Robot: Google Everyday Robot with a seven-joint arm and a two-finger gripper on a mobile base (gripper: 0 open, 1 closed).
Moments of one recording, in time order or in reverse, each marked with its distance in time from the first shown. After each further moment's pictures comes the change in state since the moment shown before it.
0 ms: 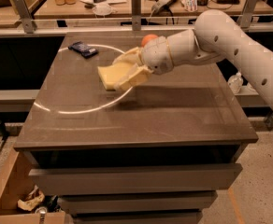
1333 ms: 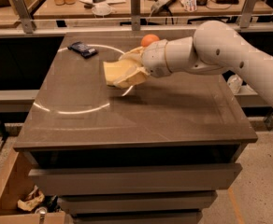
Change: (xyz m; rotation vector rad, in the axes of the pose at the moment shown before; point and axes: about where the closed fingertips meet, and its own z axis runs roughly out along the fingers) arm 0.015 -0.032 -0.003 0.293 0.090 -0.017
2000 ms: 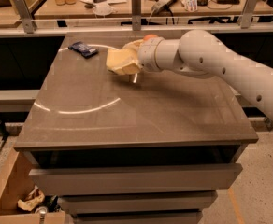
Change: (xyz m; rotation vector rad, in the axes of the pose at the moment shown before) arm 0.022 -0.067 0.019 0.290 0.059 0.010
